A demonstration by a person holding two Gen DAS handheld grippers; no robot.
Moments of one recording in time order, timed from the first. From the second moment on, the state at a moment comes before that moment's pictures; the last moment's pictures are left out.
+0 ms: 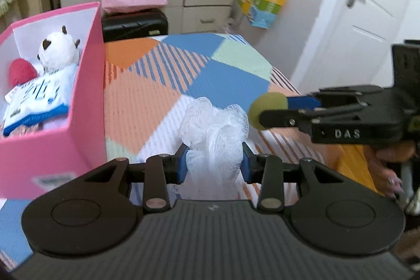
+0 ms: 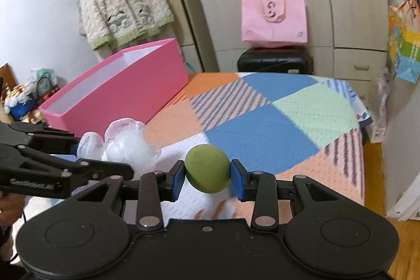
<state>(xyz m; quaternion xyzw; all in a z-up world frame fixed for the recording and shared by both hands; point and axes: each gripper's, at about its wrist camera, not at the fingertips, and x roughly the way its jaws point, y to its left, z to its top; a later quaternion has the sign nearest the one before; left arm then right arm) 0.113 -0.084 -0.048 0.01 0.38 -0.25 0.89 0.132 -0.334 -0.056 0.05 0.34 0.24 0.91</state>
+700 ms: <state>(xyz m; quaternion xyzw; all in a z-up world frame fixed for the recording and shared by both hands) 0.056 0.016 0.013 0.02 0.34 -0.25 0.91 0.095 -0.254 0.014 0.00 0.31 0.36 0.88</state>
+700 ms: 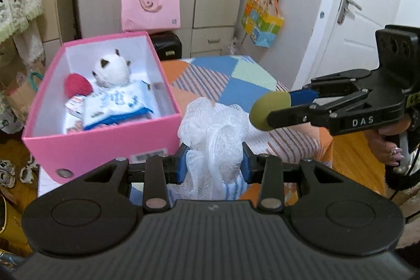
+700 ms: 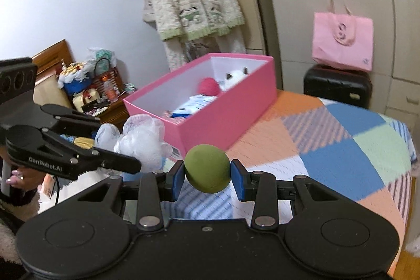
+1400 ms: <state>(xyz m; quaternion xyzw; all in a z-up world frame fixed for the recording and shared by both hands) 0.141 0.083 0.024 -0.05 0.29 -0.18 0.94 0.190 -0.168 0.039 -0.05 0.25 0.40 0.88</state>
